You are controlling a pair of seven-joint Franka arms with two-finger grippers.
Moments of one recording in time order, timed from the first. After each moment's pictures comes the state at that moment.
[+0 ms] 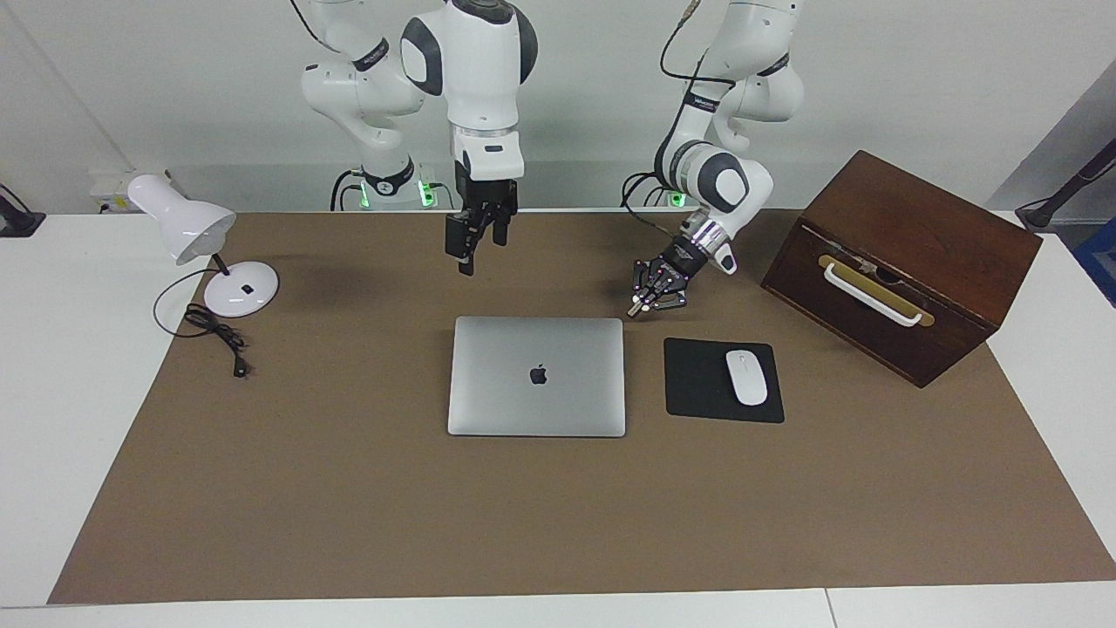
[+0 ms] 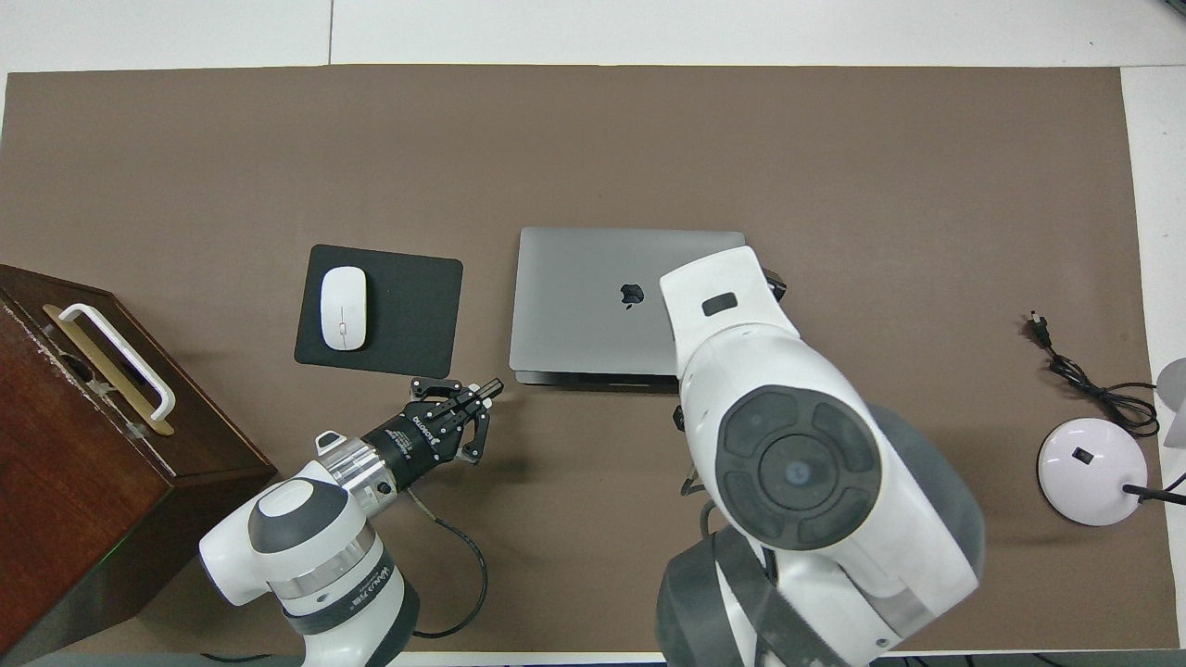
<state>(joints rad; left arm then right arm) -0.36 -0.01 -0.14 -2.56 -2.31 2.58 -0.63 -0.03 -0.07 0.61 -1.95 -0.24 2.07 -0.46</state>
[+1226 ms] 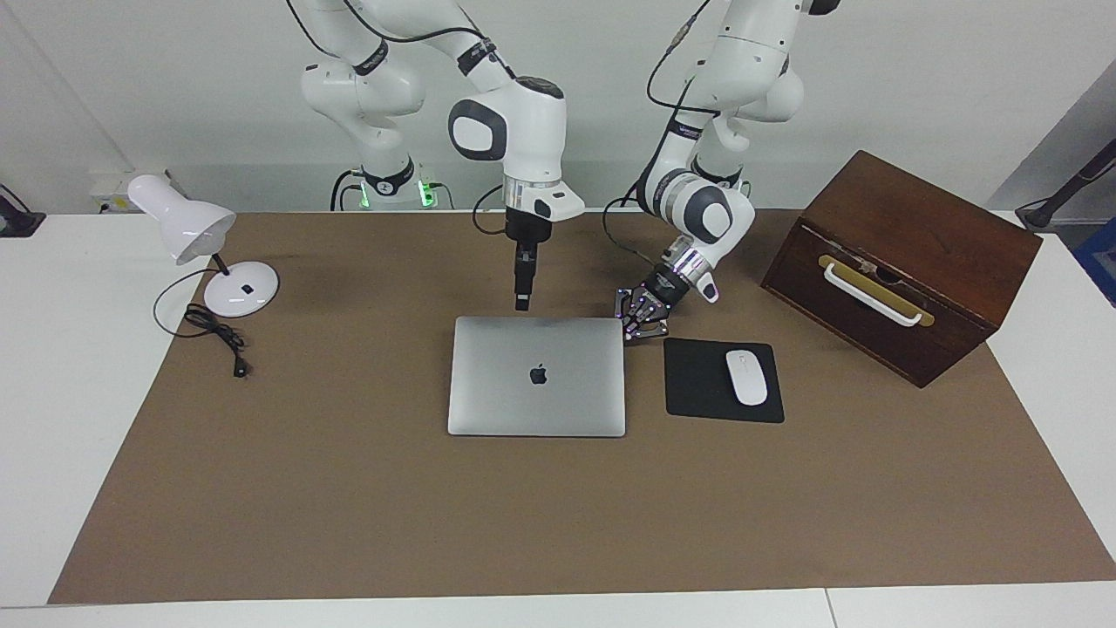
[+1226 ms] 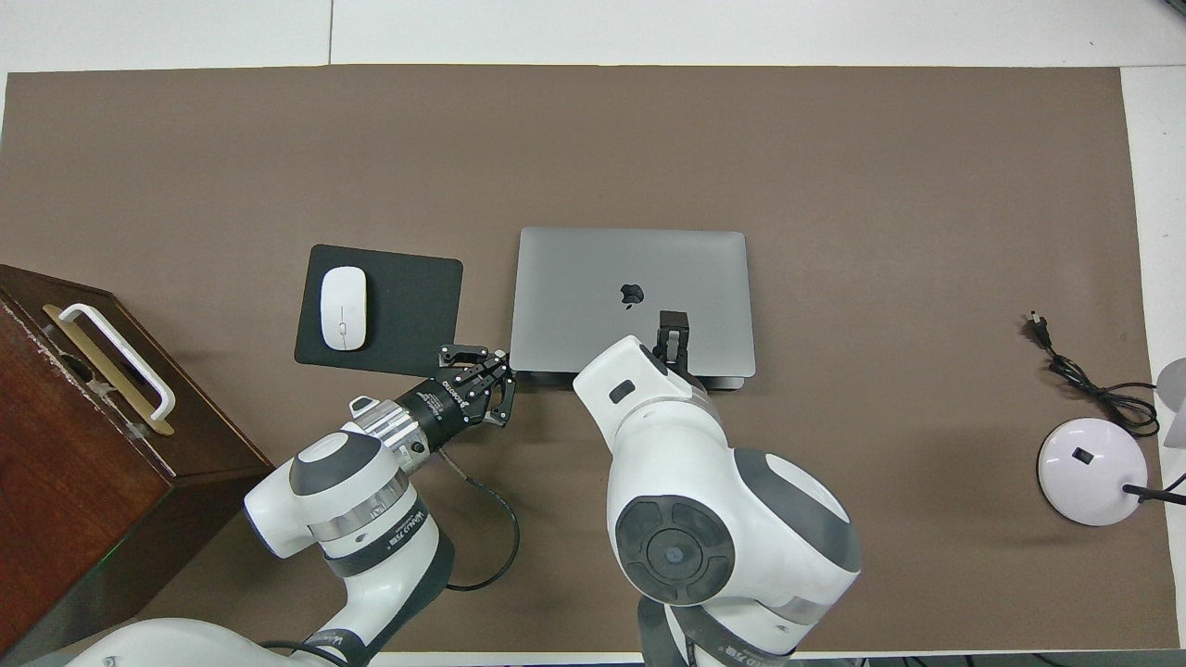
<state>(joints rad) -0.39 0.17 -0.14 -2.39 -2.40 2.58 -0.53 -0.02 0.05 0.71 -2.17 -0.57 2.38 -0.45</state>
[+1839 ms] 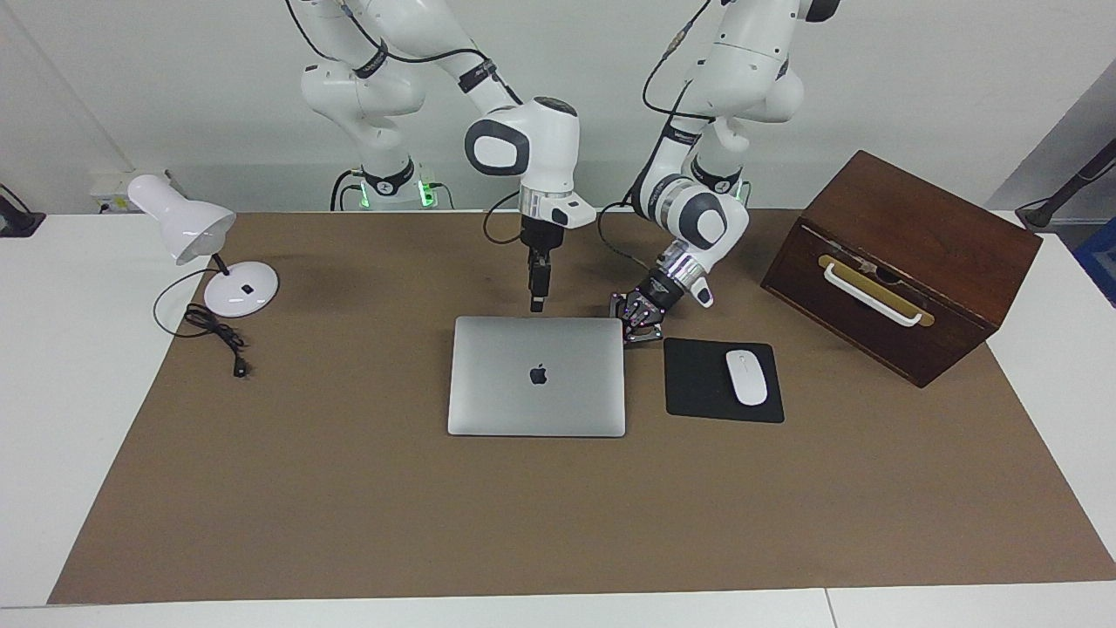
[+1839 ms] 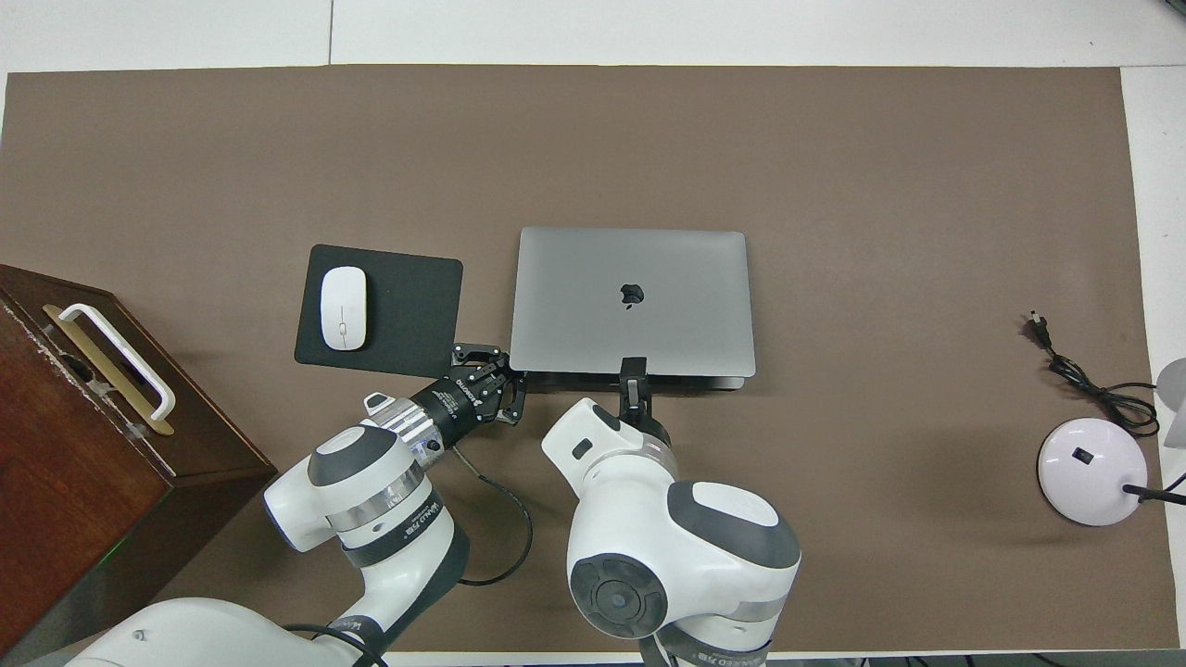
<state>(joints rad) -0.40 0.20 -0.14 -2.37 -2.42 2.58 -0.48 0.00 0.10 0.75 -2.25 -0.75 2.44 -0.30</state>
